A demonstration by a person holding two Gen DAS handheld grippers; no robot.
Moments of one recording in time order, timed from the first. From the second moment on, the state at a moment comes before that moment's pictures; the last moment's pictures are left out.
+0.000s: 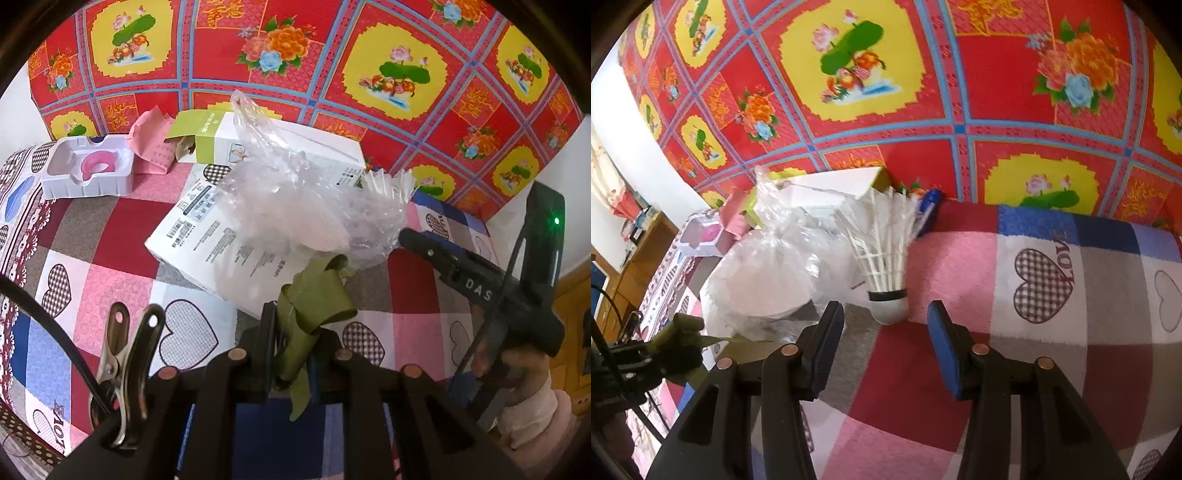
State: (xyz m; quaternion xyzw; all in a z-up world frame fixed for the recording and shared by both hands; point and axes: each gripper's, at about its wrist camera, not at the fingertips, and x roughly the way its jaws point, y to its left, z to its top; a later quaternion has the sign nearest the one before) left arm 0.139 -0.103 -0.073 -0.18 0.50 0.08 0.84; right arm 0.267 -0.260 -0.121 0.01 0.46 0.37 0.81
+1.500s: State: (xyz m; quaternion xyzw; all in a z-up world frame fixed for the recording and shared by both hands) left arm 0.135 -0.127 -0.061 -0.14 0.50 0.01 0.86; right arm 0.184 -0.294 -0.090 0.02 0.44 0.33 0.83
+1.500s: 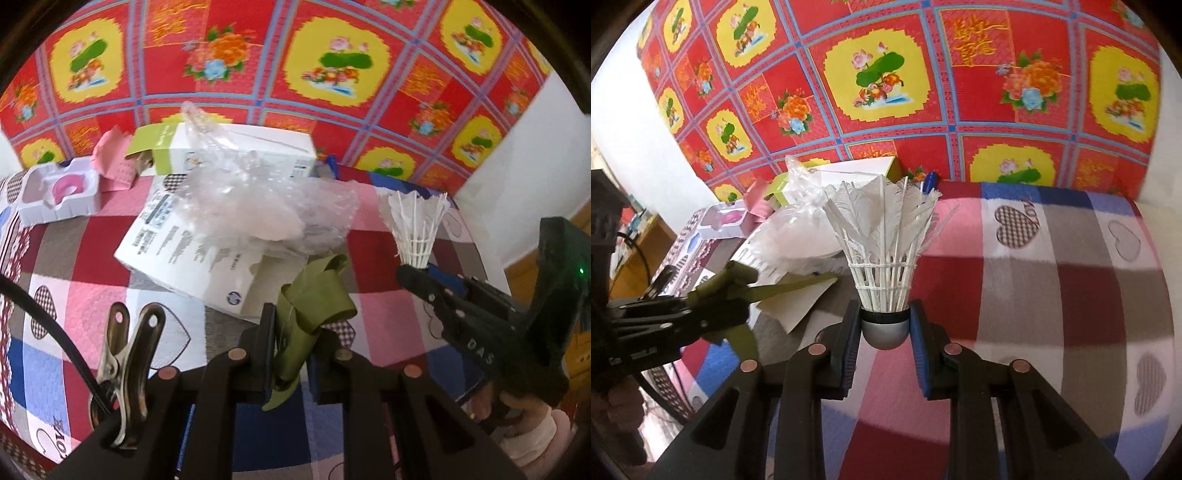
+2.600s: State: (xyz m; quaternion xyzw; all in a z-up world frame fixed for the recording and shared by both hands) left arm 0.091 -0.190 -0.045 -0.02 0.50 -0.18 0.84; right arm 0.027 -0.354 -0.060 0.13 0.43 0.15 0.88
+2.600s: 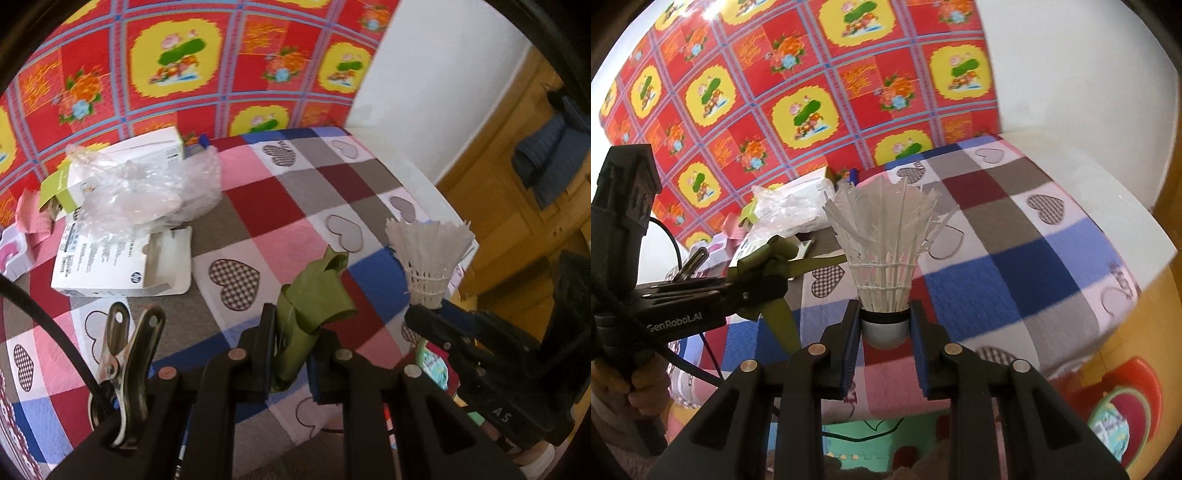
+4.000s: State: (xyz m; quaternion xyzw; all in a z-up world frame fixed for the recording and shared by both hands) left arm 0.011 -0.315 -0.054 0.09 0.50 -0.38 0.78; right arm -0.116 -0.460 -0.064 0.21 0.41 -0.07 0.88
